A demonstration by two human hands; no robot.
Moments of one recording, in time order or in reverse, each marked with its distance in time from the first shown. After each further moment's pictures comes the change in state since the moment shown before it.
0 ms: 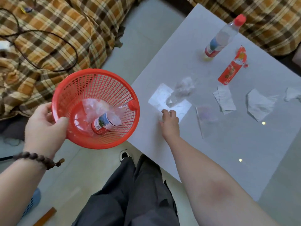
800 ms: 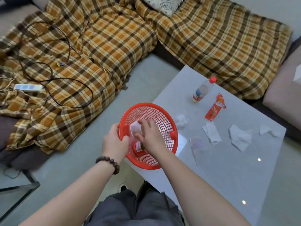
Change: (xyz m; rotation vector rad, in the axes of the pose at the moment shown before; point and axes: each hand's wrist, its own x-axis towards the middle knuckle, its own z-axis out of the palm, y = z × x) left_hand -0.081 0.115 0.034 -0.080 -0.237 0.170; right_hand -0.071 -0.164 -0.101 0.056 0.051 -0.452
